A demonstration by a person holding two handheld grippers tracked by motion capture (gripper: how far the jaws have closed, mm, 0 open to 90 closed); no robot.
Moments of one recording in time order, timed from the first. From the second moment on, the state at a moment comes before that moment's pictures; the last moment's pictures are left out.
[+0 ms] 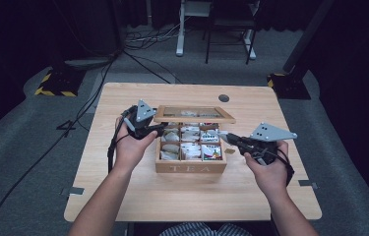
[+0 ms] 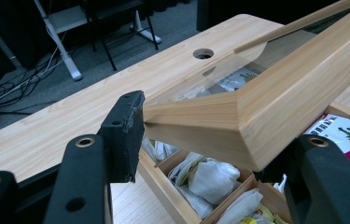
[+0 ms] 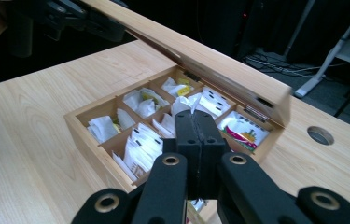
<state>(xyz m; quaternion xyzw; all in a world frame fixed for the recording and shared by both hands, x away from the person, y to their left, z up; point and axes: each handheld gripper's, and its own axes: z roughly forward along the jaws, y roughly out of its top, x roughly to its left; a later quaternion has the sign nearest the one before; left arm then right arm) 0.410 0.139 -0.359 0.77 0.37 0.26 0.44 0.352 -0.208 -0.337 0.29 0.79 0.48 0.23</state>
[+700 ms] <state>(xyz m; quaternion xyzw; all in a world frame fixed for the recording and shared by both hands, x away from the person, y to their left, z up) 0.410 0.139 -0.358 0.77 0.37 0.26 0.44 0.362 -0.262 -0.347 0.35 0.77 0.47 0.24</state>
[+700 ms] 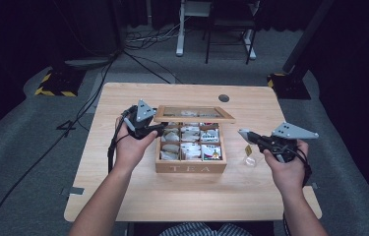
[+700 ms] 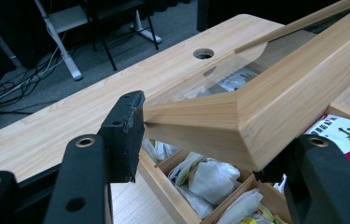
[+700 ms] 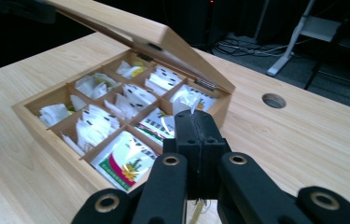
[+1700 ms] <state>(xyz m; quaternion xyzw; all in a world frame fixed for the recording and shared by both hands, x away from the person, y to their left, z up) 0.411 0.138 -0.358 0.77 0.37 0.27 0.44 0.386 -0.304 -0.385 0.43 0.75 0.46 0.23</state>
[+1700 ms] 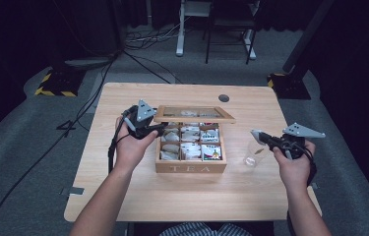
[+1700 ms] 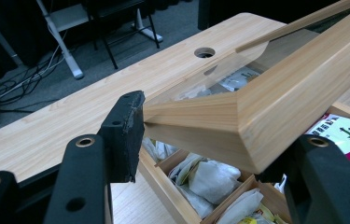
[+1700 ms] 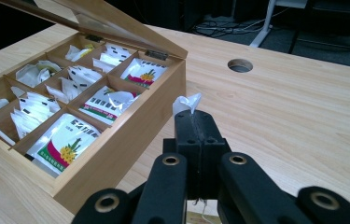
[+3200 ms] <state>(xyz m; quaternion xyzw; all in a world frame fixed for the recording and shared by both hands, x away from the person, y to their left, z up) 0.411 0.136 -0.359 0.78 0.37 0.27 0.44 0.378 -0.315 -0.418 0.46 0.73 0.46 0.21</state>
